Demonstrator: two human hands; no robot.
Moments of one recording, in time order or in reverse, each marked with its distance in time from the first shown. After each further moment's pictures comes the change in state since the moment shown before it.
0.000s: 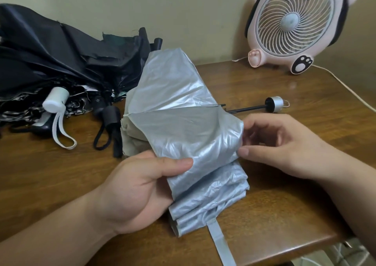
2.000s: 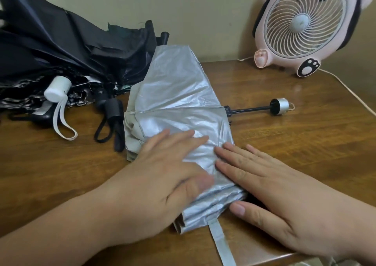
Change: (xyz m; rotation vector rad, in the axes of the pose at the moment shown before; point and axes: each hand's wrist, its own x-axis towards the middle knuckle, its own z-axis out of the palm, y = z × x) left_hand -0.007 0.006 0.006 1.870 0.164 0.040; right_hand -0.045 -0.007 0.031 -0.906 -0.323 -0.113
